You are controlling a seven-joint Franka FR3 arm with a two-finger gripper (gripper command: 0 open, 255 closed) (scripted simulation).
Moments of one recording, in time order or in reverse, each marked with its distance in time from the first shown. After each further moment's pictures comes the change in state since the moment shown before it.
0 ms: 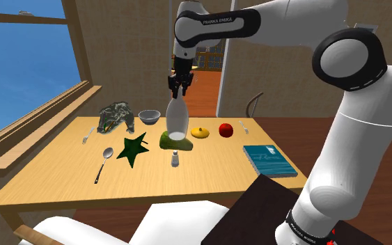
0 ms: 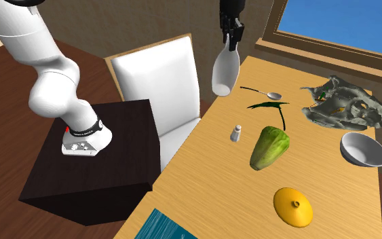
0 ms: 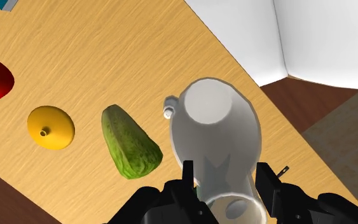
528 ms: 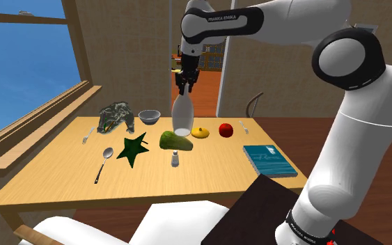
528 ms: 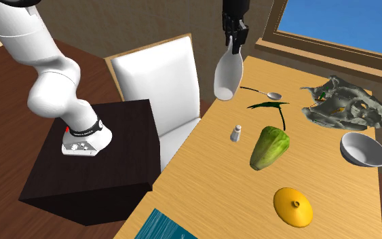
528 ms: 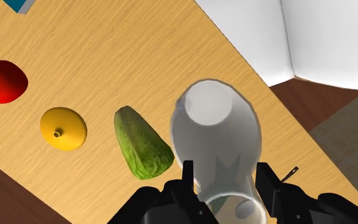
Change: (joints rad) arm -0.035 -0.008 -0.029 0.014 0.009 -0.024 -0.065
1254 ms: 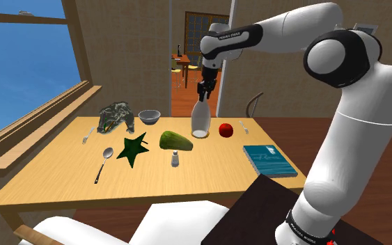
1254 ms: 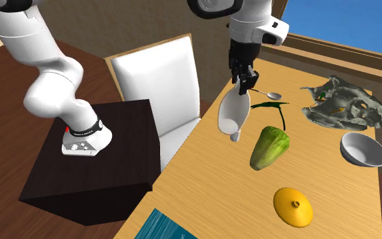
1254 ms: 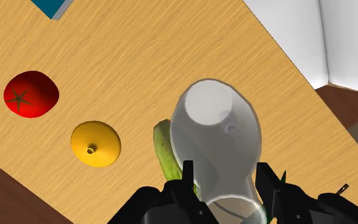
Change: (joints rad) arm -0.126 0.024 -0.107 -0.123 0.037 0.136 -0.247
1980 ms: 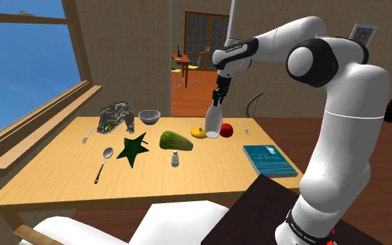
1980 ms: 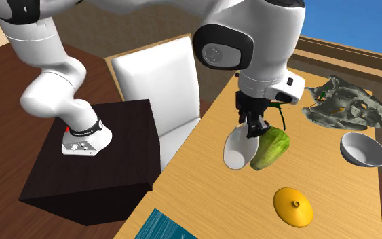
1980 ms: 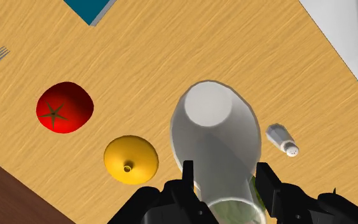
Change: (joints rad) arm -0.126 0.134 -0.083 0.031 0.060 0.085 -0.233
